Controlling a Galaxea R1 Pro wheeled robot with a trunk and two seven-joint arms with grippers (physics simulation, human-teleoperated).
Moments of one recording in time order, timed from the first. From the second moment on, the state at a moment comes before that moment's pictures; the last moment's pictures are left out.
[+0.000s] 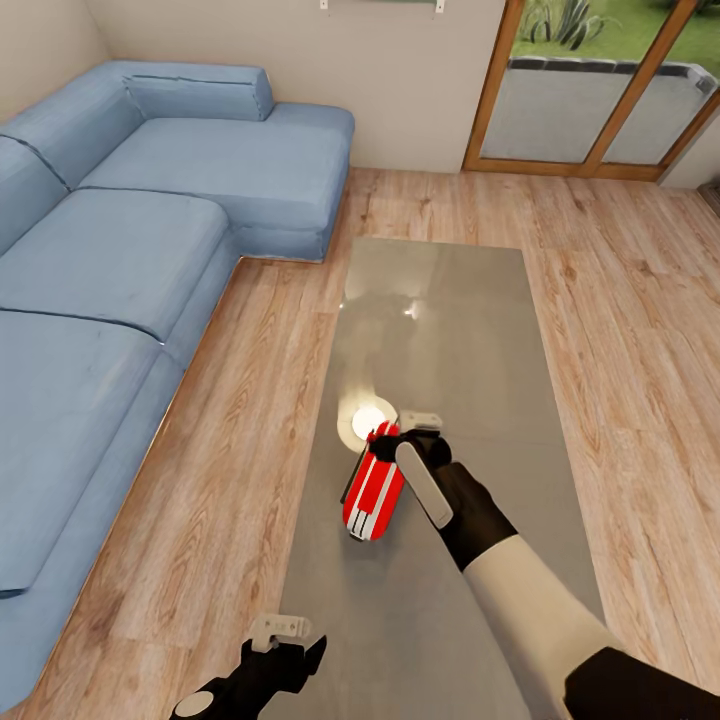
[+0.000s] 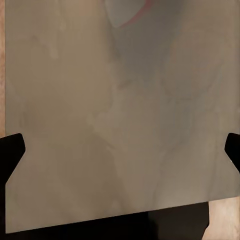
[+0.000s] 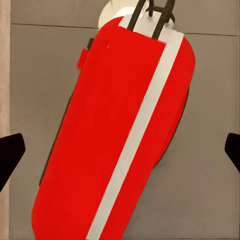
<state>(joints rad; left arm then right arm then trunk) 0.00 -0.05 -0.17 -1.36 0.14 0.44 -0.12 -0.86 0.17 0.37 -1.00 -0.57 0.76 -0.59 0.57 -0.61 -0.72</state>
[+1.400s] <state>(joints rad) 0.00 -0.05 -0.17 -1.35 0.14 0.44 -0.12 -0.97 0.17 0.49 -0.70 -0.58 0.60 -0.49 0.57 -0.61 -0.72</state>
